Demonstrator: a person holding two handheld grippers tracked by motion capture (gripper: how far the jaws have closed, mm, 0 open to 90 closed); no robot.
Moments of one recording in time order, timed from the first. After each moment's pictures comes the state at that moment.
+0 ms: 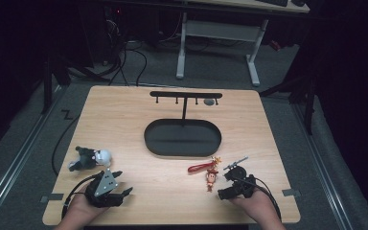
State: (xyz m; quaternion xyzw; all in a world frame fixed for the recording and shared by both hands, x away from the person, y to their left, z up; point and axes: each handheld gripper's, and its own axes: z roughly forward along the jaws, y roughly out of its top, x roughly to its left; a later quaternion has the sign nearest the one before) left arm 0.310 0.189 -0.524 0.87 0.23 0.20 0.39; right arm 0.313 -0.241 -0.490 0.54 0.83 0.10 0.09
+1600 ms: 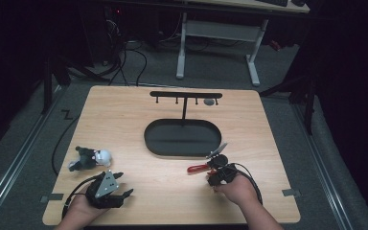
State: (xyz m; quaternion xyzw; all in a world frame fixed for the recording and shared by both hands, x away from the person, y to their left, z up) left arm 0.307 0.187 -0.524 0.87 0.22 0.20 0.38; right arm 0.355 -0.197 -0.484 0.54 0.84 0.06 0.05
